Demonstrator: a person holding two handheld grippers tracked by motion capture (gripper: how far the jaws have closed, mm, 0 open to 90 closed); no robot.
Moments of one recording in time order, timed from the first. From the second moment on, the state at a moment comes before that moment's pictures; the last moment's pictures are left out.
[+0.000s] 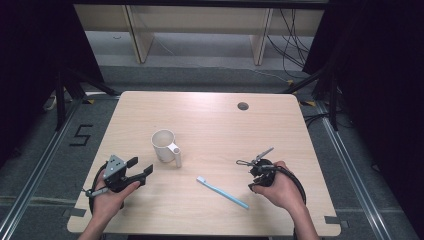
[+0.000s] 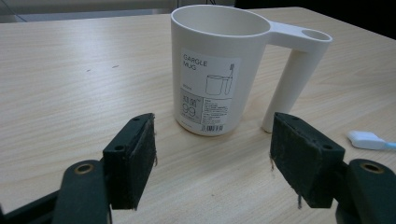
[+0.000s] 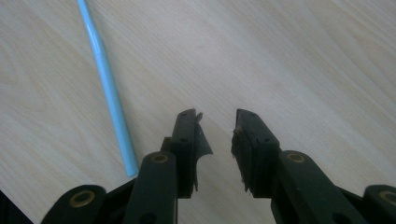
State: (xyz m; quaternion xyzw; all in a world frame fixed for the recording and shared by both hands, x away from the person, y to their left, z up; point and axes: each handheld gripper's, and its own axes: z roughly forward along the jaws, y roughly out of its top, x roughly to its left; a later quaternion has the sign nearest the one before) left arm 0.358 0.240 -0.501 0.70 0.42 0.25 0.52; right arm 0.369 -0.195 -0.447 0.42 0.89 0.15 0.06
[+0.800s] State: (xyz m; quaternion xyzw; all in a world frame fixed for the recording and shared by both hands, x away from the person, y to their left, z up) left arm 0.358 0.236 -0.501 0.70 0.42 0.25 0.52; right arm 0.372 -0.164 -0.444 0.37 0.92 0.14 0.03
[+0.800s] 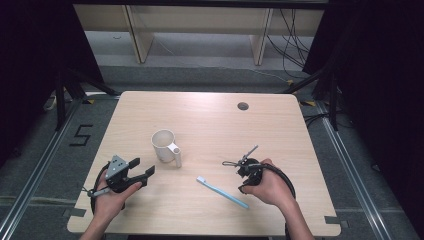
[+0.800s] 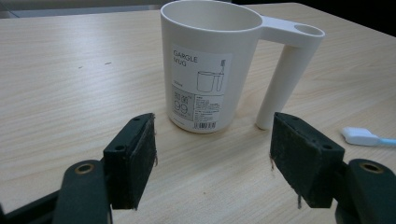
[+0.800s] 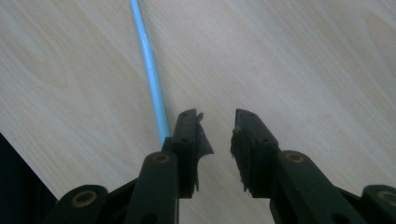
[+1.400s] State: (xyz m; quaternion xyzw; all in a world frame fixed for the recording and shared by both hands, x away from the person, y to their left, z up) left arm 0.358 0.235 -0.497 0.71 0.42 0.25 0.51; right arm 0.373 -0.140 -0.450 0.34 0.93 0.11 0.02
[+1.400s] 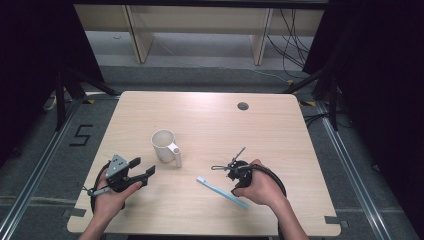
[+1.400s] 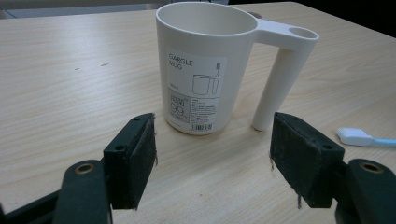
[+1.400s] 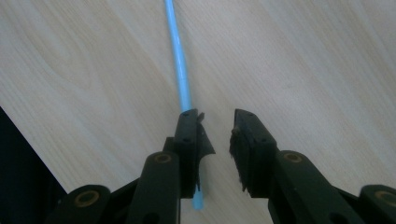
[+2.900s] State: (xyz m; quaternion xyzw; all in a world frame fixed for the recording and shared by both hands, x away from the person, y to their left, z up) left arm 0.355 0.235 -0.501 0.71 0.42 0.24 0.51; right arm 0.382 -0.106 -0.470 0.27 0.96 0.03 -0.01
